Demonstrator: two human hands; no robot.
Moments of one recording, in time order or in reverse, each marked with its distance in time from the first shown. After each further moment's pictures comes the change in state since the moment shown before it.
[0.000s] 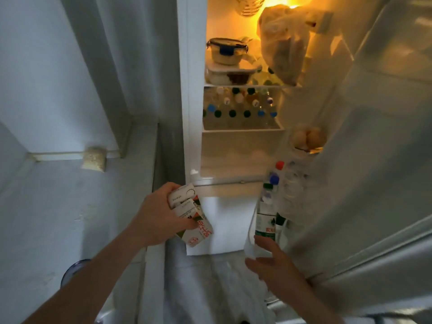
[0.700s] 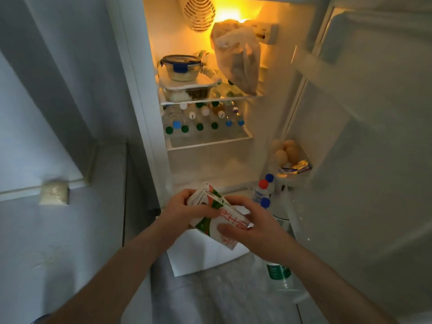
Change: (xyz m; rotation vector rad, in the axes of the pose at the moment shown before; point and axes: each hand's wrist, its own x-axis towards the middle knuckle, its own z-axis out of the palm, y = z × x) left_hand 0.059 0.099 0.058 -0.542 -0.296 -0.173; right_hand 0.027 -0.107 -0.059 -0.107 -0.029 -0.469
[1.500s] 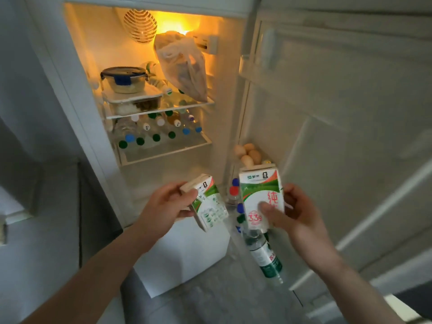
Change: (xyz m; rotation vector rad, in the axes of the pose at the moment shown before) left_hand 0.020 0.030 0.058 -0.004 -0.101 0.231; right_hand -0.083 -0.022 -0.092 0.307 0.583 -0.053
